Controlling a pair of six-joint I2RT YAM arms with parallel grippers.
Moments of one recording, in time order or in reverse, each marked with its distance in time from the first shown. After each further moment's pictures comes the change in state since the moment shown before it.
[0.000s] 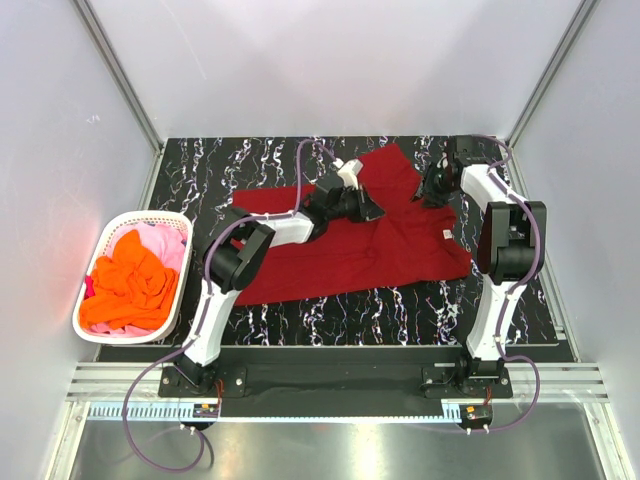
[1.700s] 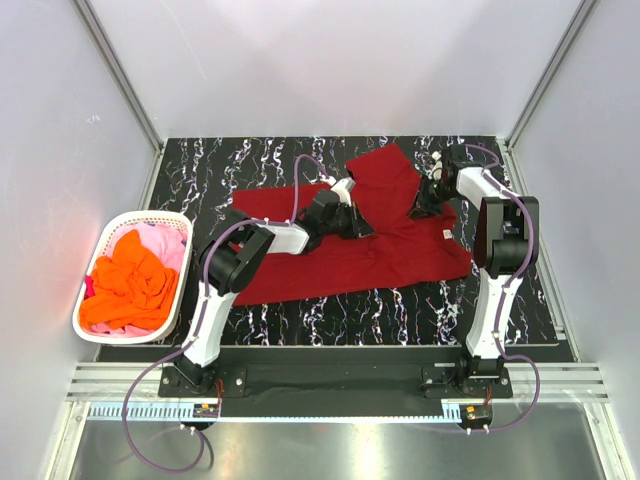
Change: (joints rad) left arm -0.013 -0.037 -0.176 0.004 -0.055 0.000; right arm 0.000 0.075 0.002 -0.076 -0.143 -0.123
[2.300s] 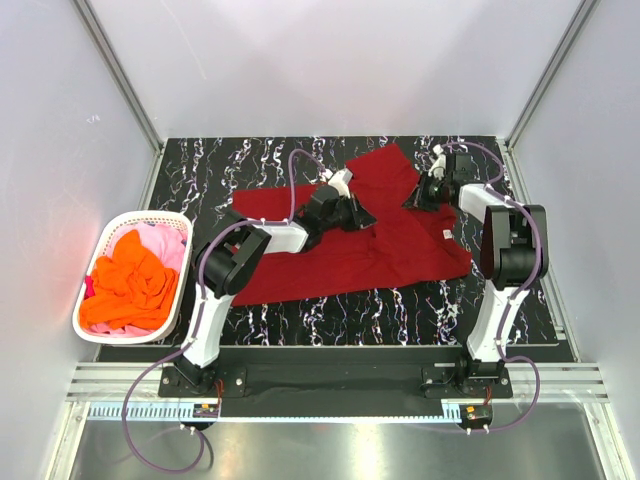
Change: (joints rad) left arm -0.003 -0.037 0.001 0.050 -0.058 -0.053; right arm 0.001 -0.124 -0.249 0.431 -0.098 -0.014
